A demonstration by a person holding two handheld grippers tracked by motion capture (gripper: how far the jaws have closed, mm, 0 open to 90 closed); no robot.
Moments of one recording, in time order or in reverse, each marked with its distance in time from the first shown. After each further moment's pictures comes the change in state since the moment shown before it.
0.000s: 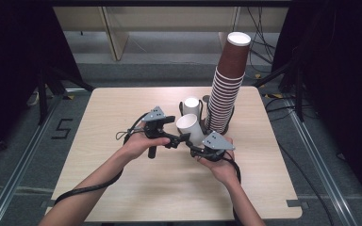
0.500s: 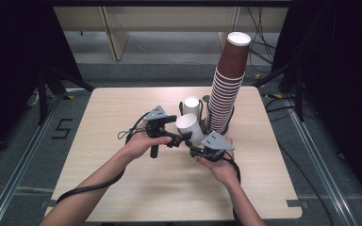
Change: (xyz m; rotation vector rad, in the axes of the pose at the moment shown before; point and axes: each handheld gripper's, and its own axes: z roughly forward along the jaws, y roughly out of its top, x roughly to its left) left arm 0.000 0.002 0.005 -0.008 0.000 -0.023; right arm 0.003 0.002 -0.001 -0.001 0.006 0.022
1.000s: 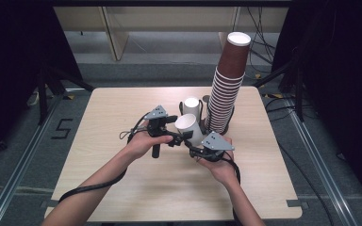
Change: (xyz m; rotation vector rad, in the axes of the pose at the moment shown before) left arm 0.003 -0.001 0.005 -0.010 -0.003 -0.021; right arm 0.002 0.001 0.000 -0.005 0.010 -0.012
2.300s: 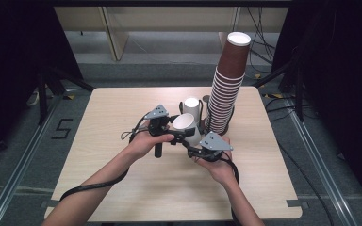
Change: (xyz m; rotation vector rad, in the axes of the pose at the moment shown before) left arm -0.003 0.002 0.002 -0.035 -0.009 -0.022; right arm 0.005 0.003 0.003 -0.018 0.019 0.011
